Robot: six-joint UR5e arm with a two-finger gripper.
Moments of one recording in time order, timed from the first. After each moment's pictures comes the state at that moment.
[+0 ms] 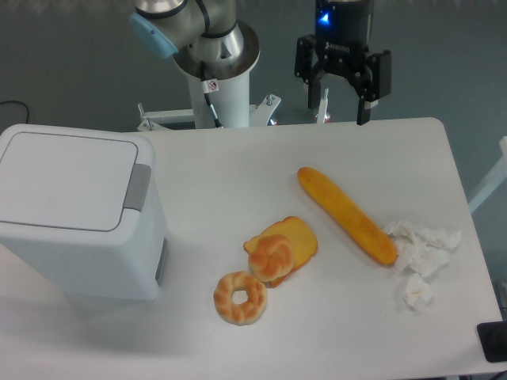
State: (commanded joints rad) arm 2.78 -1.45 -1.70 -1.15 1.25 1.52
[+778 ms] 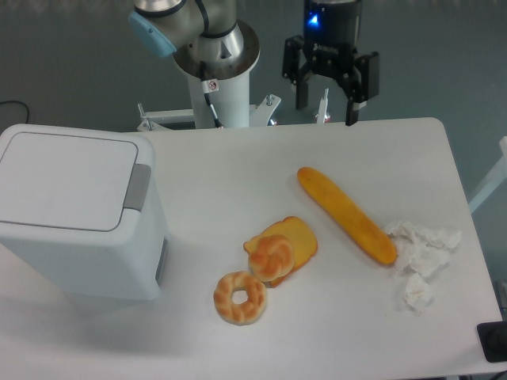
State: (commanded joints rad) arm 2.73 -1.44 -1.72 -1.16 1.25 1.40
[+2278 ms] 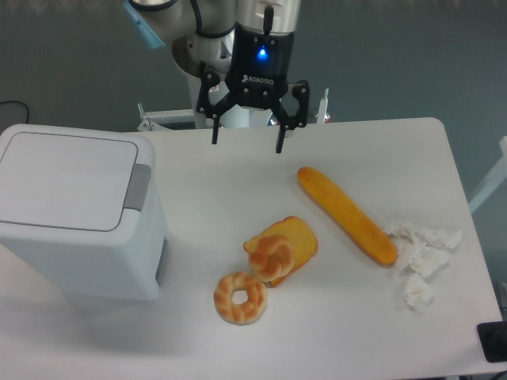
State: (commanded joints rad) arm 2.52 -1.52 -1.66 -1.14 1.12 0.37
